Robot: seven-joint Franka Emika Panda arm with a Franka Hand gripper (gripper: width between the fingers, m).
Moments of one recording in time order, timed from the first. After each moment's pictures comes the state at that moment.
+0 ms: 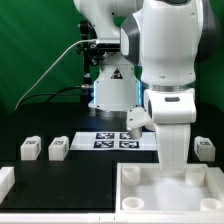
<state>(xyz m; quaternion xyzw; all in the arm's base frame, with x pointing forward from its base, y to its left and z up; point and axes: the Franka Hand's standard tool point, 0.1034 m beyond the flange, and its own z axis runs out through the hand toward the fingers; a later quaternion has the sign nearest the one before) 0.496 0.074 0.020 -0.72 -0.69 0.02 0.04</state>
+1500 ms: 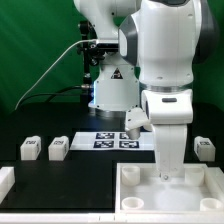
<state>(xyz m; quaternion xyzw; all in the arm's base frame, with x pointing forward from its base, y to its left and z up) 0.494 0.072 0.021 -0.75 -0.66 0.02 0.04</state>
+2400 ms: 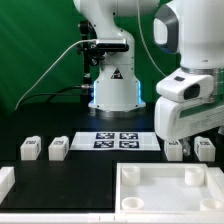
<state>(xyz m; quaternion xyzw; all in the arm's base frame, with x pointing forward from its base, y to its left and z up) 0.456 0.156 0.041 -0.98 -0.17 0.04 0.05</state>
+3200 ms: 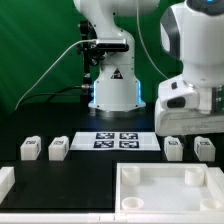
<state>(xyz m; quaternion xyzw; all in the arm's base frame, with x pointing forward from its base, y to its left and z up) 0.426 0.171 0.031 -0.97 0.05 0.21 0.07</state>
